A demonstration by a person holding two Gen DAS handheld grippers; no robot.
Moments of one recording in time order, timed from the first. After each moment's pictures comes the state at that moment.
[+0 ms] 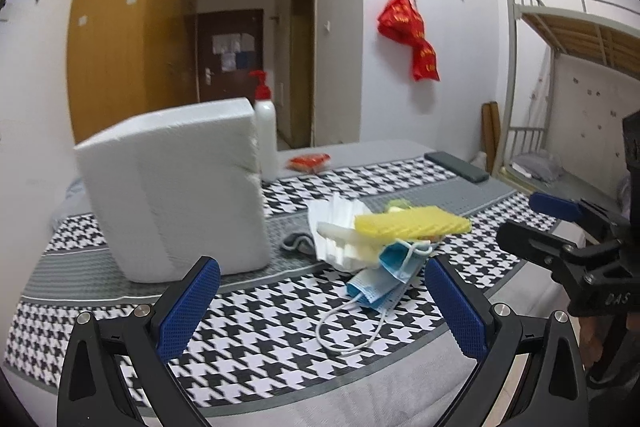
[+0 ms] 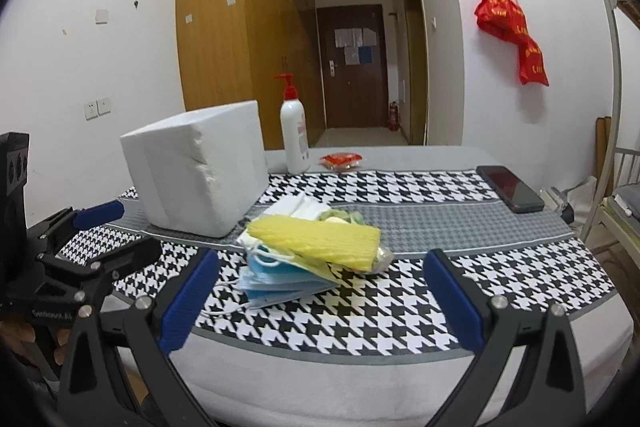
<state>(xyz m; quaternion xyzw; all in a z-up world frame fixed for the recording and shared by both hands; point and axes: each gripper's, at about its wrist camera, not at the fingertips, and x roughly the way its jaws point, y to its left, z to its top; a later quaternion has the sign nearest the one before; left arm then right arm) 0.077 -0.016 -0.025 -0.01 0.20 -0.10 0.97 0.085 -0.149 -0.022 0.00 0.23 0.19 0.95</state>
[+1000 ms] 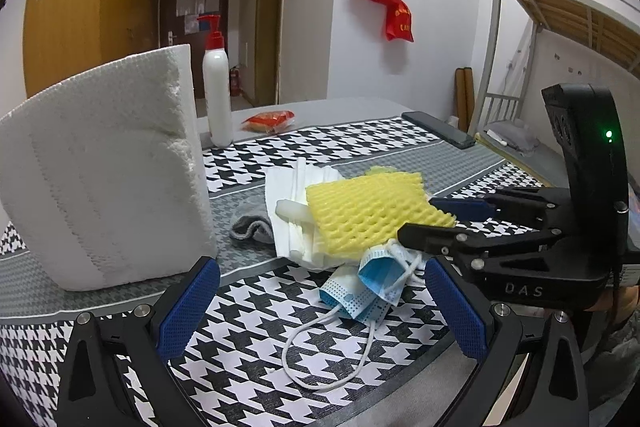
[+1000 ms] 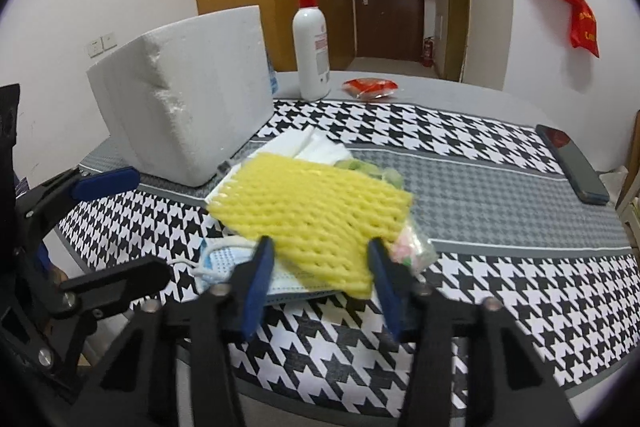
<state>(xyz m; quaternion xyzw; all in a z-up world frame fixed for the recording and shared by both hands) 0.142 -0.026 -0.055 0.02 0.30 -0.16 0.94 0.168 -0.119 -0.061 -0.05 0.35 0.25 0.90</state>
